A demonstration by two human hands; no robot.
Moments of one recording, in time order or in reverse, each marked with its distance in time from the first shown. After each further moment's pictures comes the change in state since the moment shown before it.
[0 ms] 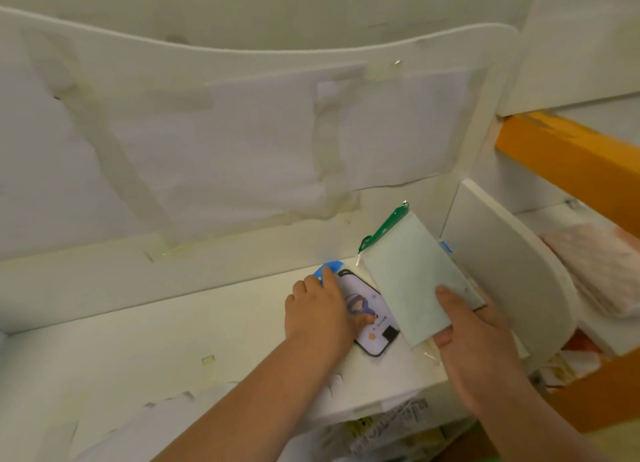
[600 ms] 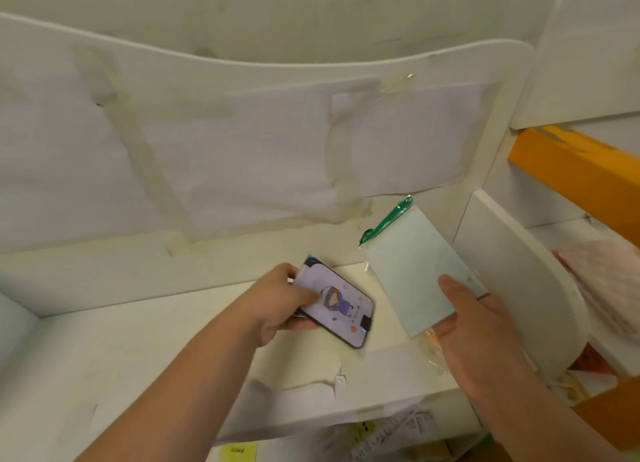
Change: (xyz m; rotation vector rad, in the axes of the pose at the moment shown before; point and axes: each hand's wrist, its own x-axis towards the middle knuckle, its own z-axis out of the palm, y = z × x) left_hand -0.002 -0.061 -0.061 -1.194 -0.282 -0.315; right_hand 0.005 -0.026 0.013 0.162 -0.065 0.078
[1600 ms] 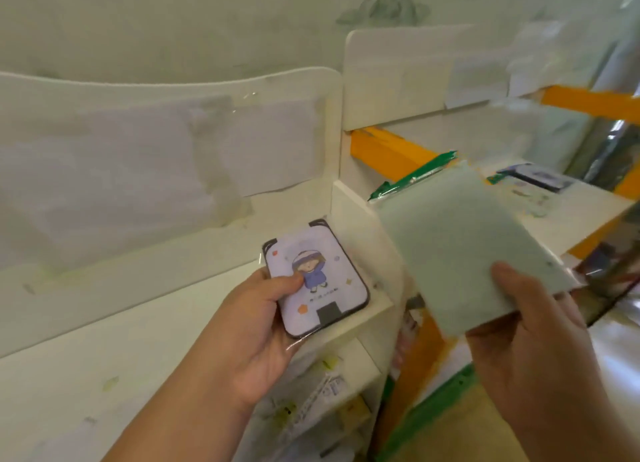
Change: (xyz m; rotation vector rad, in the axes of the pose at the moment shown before) left_hand -0.148 0.035 0.099 -0.814 -0.544 -0.013; right_hand -0.157 -0.085 -0.081 0.328 0.239 -0.427
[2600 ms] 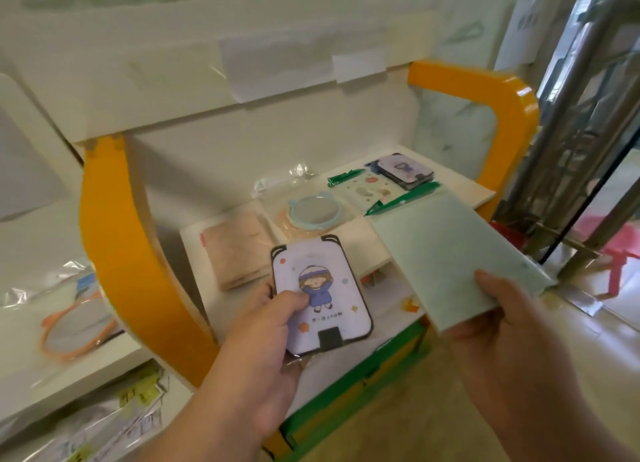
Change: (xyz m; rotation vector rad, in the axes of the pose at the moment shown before) left_hand 0.132 -0.266 0.314 0.280 0.225 0.026; right_hand 0.218 -0.207 -0.271 0.165 0.126 0.159
